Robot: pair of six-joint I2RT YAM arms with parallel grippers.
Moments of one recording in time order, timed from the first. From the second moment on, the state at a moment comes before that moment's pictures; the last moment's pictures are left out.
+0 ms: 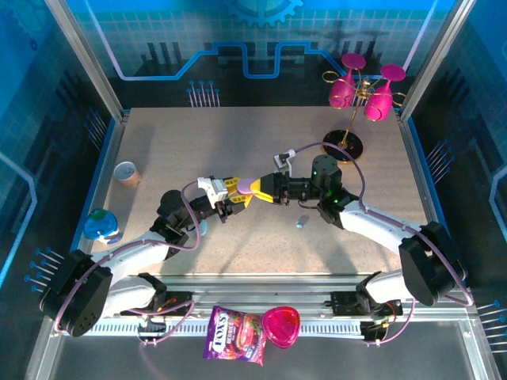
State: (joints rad) left arm -0.49 1.17 0.38 0.92 0.58 -0.01; right arm 0.55 1.39 0.76 0.54 -0.93 1.25
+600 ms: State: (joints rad) left arm -0.49 1.09 0.38 0.85 0.58 0.02; right arm 0.48 1.42 0.72 0.53 -0.91 1.23
